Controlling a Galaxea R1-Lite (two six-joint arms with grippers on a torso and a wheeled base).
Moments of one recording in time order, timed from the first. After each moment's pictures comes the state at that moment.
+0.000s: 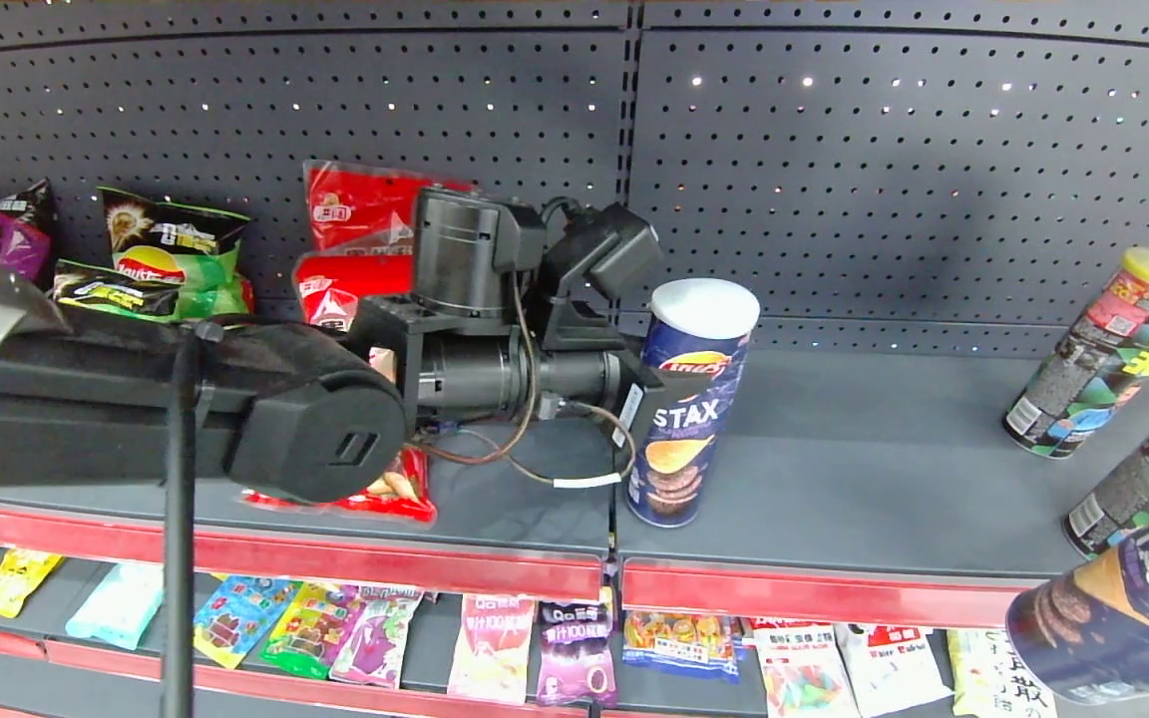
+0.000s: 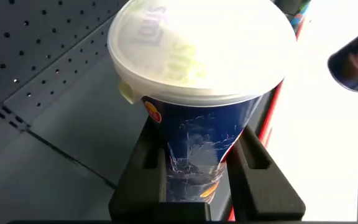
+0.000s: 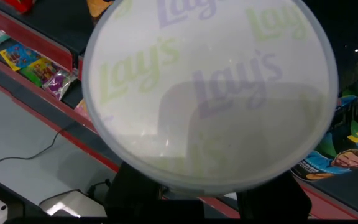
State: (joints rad) left arm -0.71 1.93 -1.27 -0.40 -0.40 0.18; right arm 0.20 0.65 -0.60 0.19 0.18 -0.22
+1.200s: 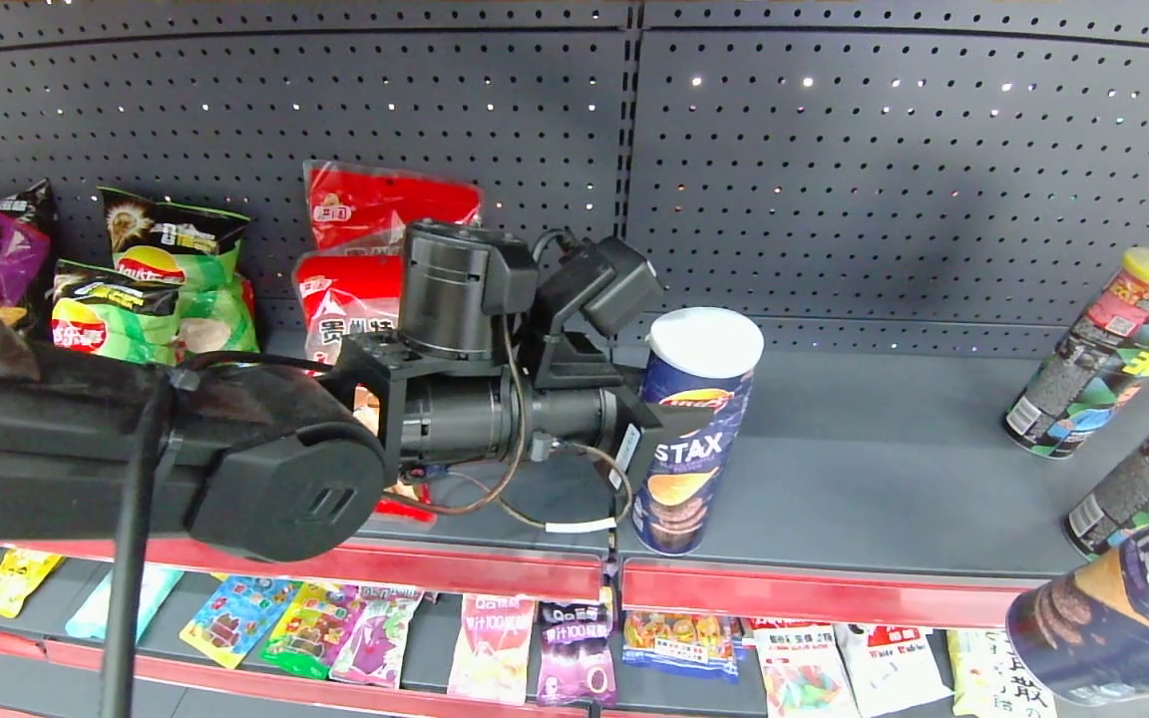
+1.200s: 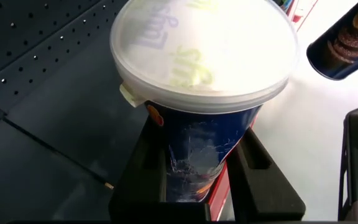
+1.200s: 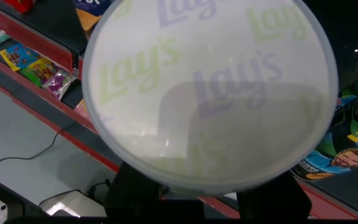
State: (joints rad) left arm -0.74 1.89 -1.15 -0.47 -0.39 0.16; right arm 0.20 0.65 -0.59 0.19 0.18 -0.22
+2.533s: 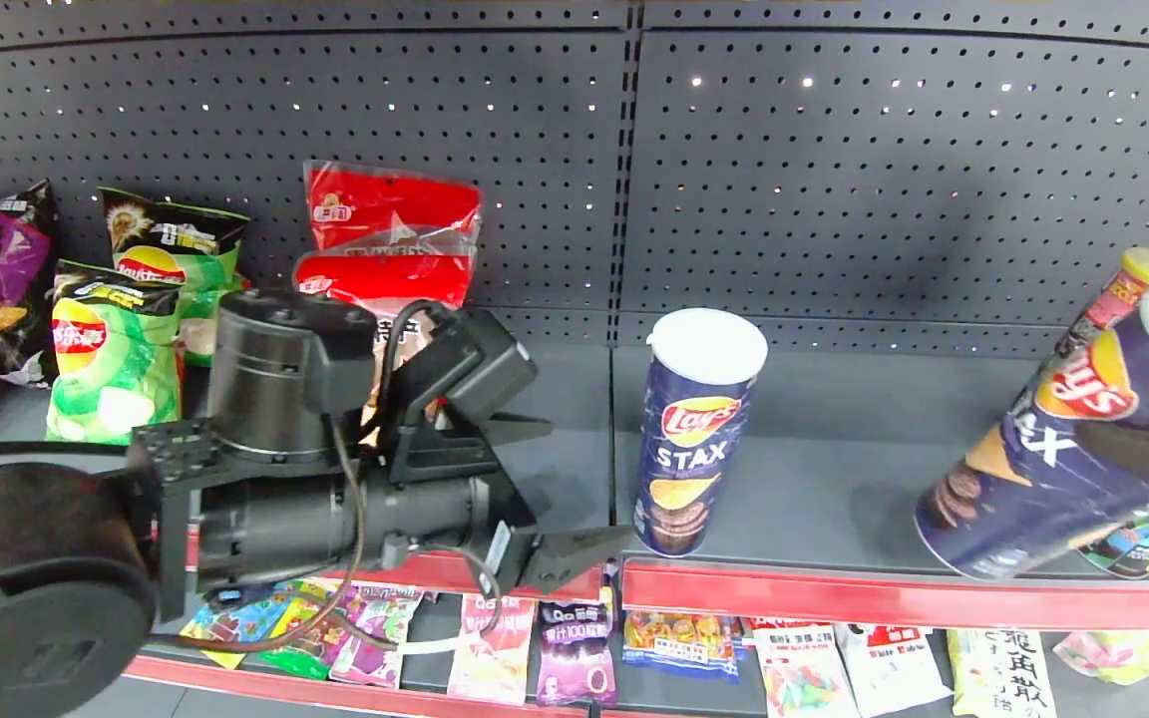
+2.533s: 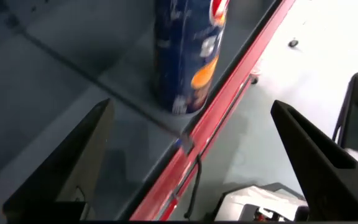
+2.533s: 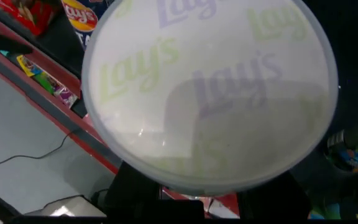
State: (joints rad) left arm -0.70 1.62 -0.77 -0.46 -0.30 0.16; right arm 0.29 0.97 -0.75 0.03 0.19 -0.22
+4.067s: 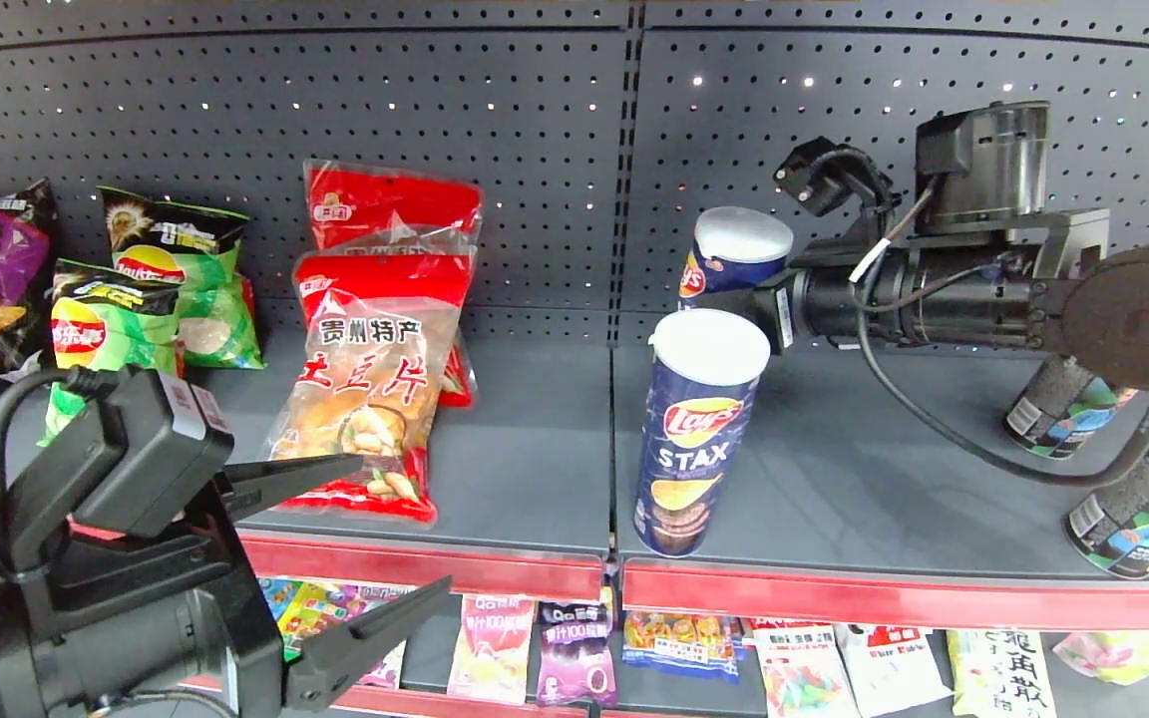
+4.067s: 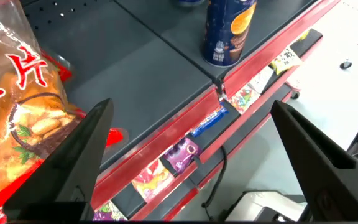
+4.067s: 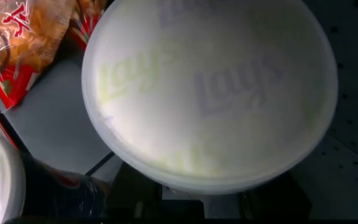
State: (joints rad) left arm -0.64 1.18 -0.46 -0.44 -0.14 0.13; right arm 0.44 1.79 -1.31 -0.15 0.21 -0.20
